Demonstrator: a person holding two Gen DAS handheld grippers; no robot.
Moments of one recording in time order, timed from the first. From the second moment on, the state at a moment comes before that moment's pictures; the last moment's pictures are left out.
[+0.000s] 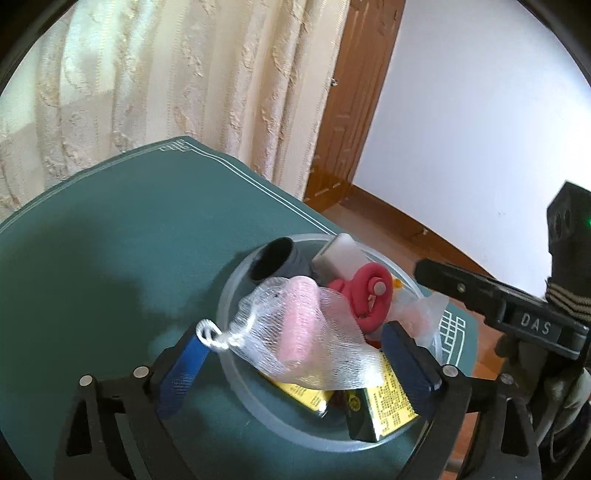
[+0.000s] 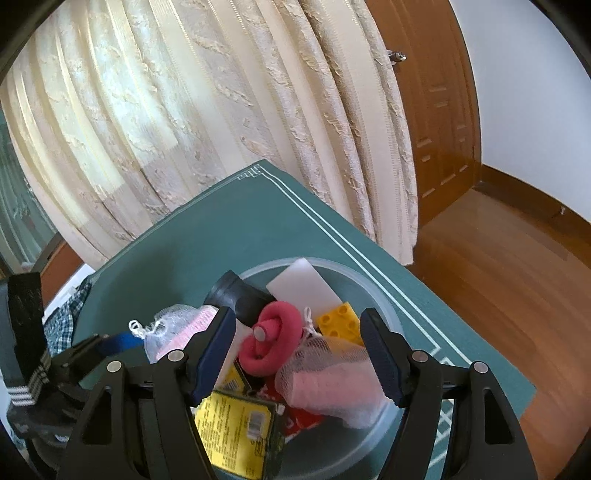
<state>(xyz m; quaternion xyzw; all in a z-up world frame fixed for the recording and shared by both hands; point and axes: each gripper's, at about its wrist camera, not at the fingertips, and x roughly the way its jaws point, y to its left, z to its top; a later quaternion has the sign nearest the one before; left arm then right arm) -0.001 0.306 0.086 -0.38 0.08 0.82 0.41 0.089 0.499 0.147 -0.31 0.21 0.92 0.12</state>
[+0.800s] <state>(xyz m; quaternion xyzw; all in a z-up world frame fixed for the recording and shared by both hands) 0.007 0.242 0.086 -0.36 0.05 0.86 0.37 0.128 0.468 0.147 -0.35 0.18 0.91 0.14</state>
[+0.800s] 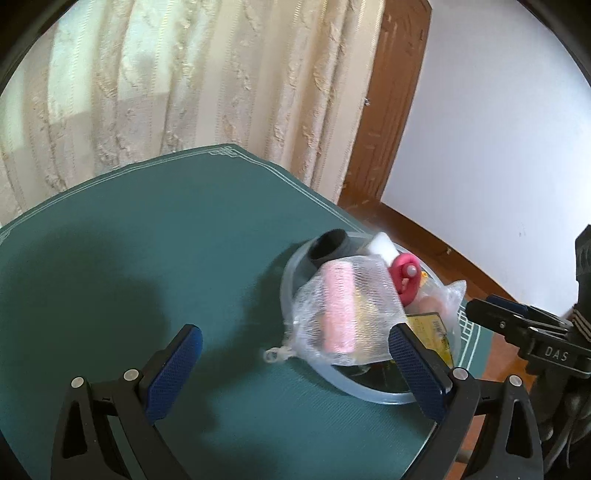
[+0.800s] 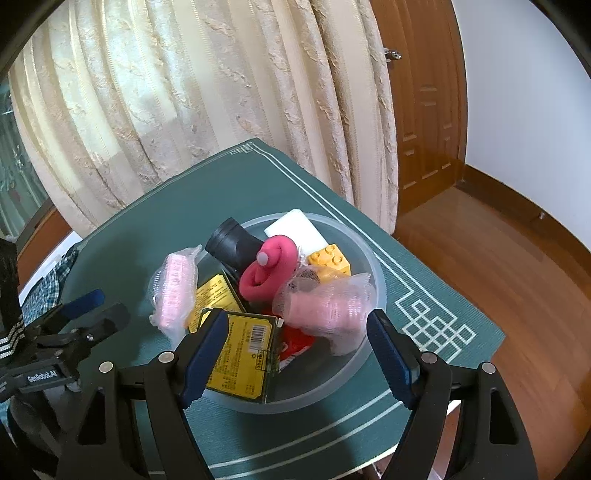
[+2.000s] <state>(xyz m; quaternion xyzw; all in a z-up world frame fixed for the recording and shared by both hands) -0.003 0.285 0.071 -0.37 0.09 0.87 0.32 0.141 0.467 0.126 -0.38 0.18 0.90 0.12</state>
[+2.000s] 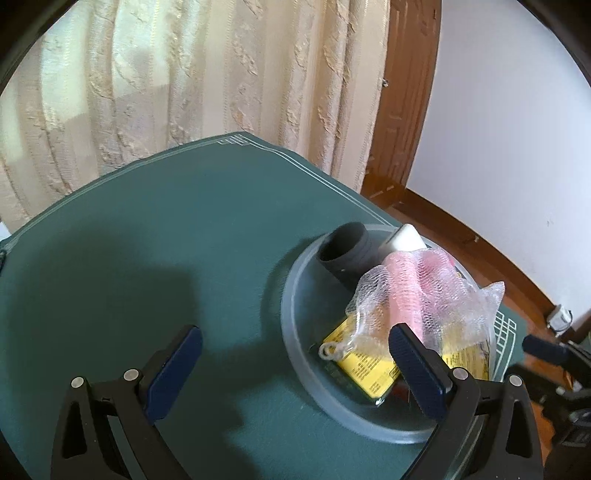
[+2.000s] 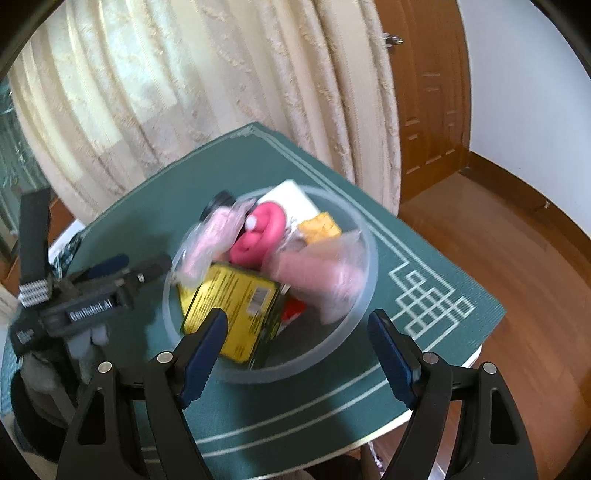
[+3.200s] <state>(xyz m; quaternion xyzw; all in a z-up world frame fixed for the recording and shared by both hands) 0.058 0.260 0.094 -0.38 0.09 0.86 0.33 0.153 0.429 0.122 -0.39 0.12 0.90 0.17</state>
